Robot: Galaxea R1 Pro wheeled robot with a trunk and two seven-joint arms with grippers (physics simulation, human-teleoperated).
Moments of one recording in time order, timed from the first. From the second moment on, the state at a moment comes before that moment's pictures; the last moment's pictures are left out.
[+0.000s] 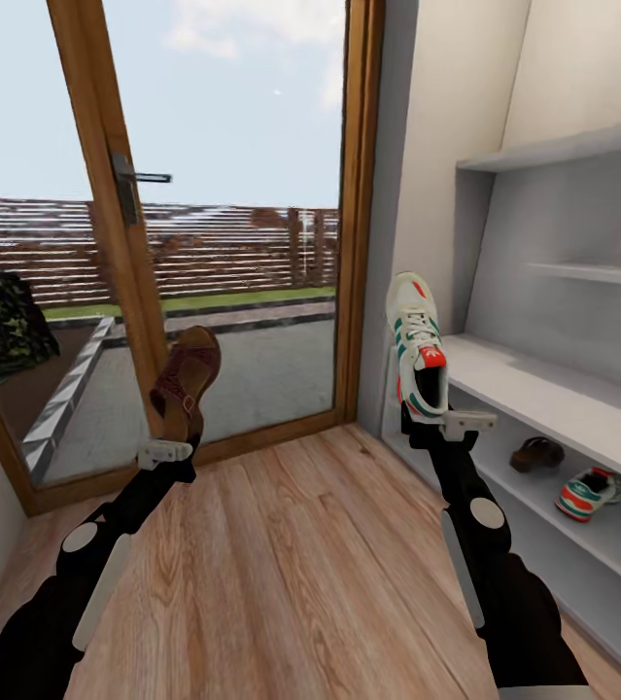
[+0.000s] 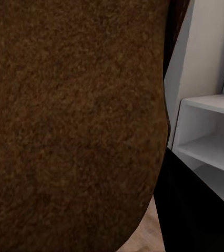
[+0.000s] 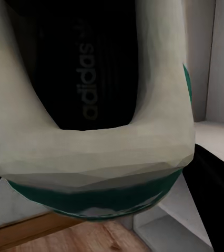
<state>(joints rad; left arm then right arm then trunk) -0.38 0.12 0.03 -1.37 0.21 0.07 -0.30 -0.43 0.07 0.00 -1.48 0.07 0.09 -0.07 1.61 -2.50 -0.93</state>
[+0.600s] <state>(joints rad) -0.38 0.12 0.03 -1.37 0.21 0.07 -0.30 -0.43 0.07 0.00 -1.48 0.07 0.09 -0.07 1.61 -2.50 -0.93</state>
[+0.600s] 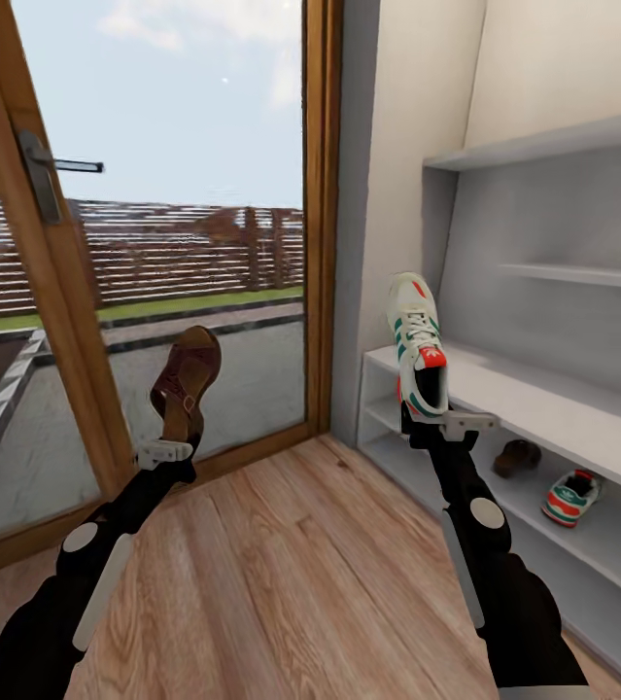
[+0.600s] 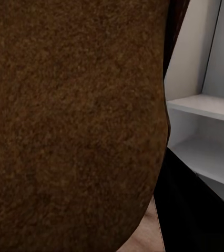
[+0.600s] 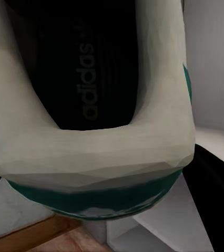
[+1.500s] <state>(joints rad) -0.38 0.12 0.03 -1.37 0.21 0.07 -0.30 -0.43 0.07 0.00 -1.48 0.07 0.09 -0.07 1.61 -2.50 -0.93</state>
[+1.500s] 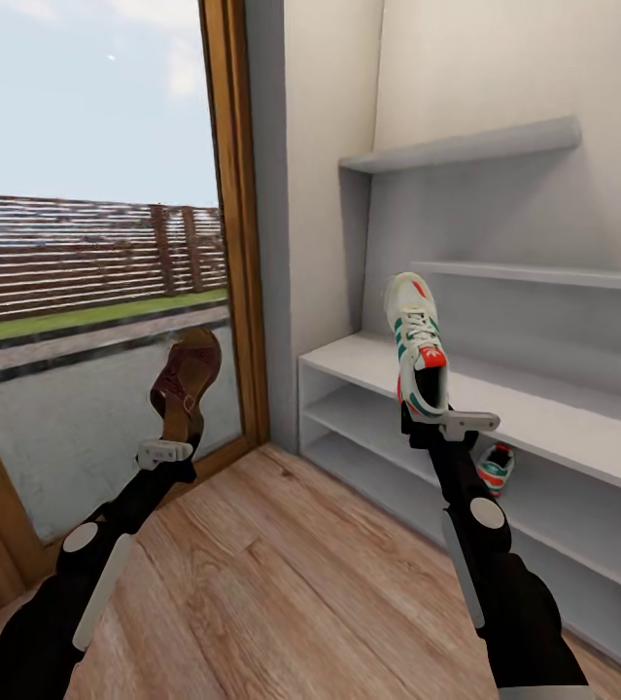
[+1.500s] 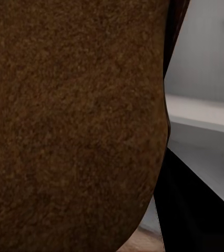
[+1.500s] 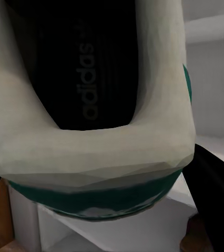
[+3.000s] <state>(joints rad) -0.38 0.12 0.03 -1.37 0.21 0.07 -0.30 -0.43 0.07 0.00 -1.48 0.07 0.09 -0.07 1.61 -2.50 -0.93</state>
